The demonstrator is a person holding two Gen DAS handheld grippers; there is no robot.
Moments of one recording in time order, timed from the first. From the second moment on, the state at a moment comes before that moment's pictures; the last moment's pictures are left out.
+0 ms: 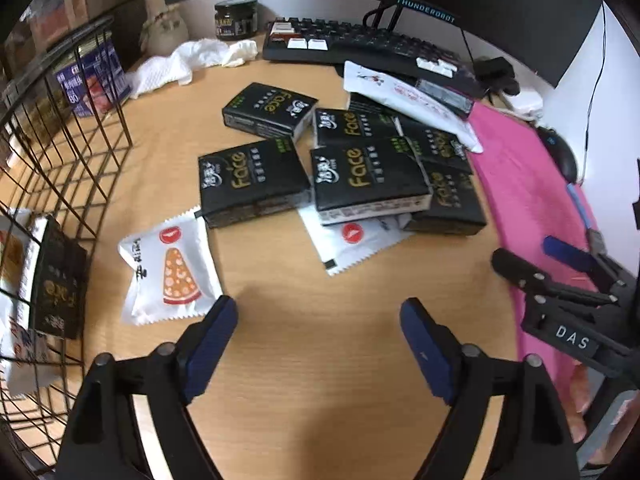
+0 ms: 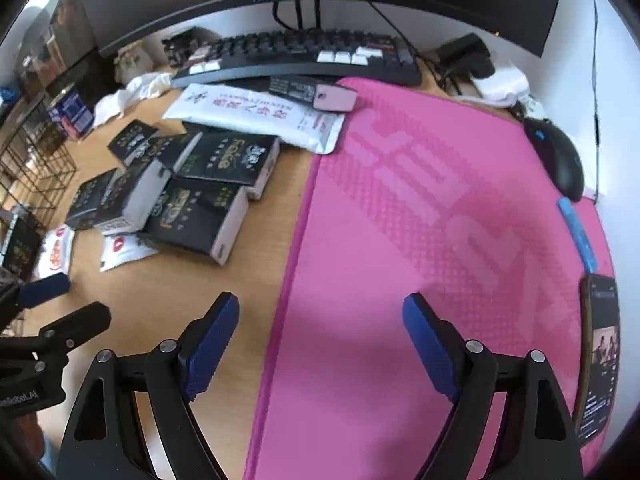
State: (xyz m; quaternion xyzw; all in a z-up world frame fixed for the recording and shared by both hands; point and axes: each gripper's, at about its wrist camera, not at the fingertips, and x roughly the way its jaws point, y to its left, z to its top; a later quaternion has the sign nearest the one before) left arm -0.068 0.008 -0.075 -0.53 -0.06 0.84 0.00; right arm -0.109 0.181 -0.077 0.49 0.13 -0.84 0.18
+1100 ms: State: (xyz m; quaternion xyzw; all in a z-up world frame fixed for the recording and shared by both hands) left arm -0.084 0.002 -0.081 -0.54 0.00 0.84 0.01; right arm -0.111 0.173 -0.083 0.48 0.14 -0.84 0.18
